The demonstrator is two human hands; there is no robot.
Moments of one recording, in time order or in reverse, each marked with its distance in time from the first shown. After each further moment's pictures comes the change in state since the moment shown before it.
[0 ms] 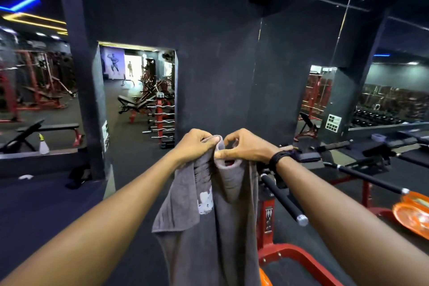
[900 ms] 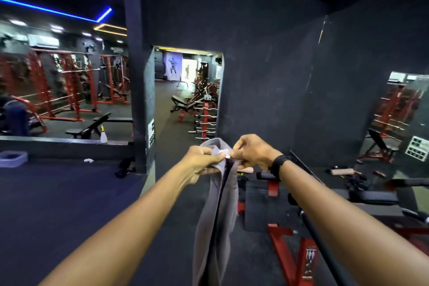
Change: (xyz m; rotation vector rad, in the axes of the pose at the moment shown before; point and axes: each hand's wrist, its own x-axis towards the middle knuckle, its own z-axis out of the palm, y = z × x) left_hand 0.084 -0.055 0.018 -0.670 0.279 -0.495; right_hand 0.161 0.074 0.015 0.427 -0.070 0.140
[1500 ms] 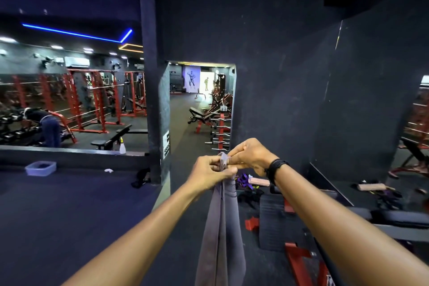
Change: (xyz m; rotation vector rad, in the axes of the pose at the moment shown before) left_hand 0.011 -0.015 0.034 0.330 0.061 0.356; right_hand 0.021 0.003 -0.027 0.192 -0.077 -0.029
